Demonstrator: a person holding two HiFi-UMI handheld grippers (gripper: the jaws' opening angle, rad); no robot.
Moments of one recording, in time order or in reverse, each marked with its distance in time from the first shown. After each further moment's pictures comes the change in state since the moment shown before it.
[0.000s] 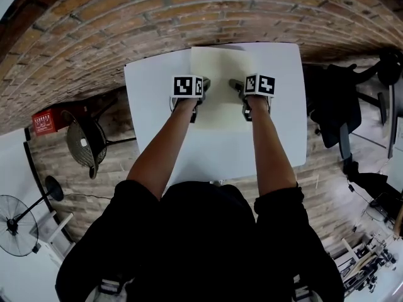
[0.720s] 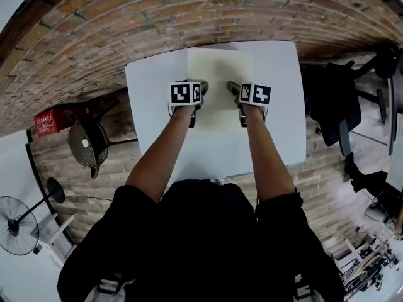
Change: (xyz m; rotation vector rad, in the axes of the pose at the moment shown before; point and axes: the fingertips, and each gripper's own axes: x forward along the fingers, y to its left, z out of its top) left arm -0.030 -0.014 -0.011 0.017 -0.074 0.008; right arm -0.035 0.017 -0.011 -0.068 -0.137 -0.035
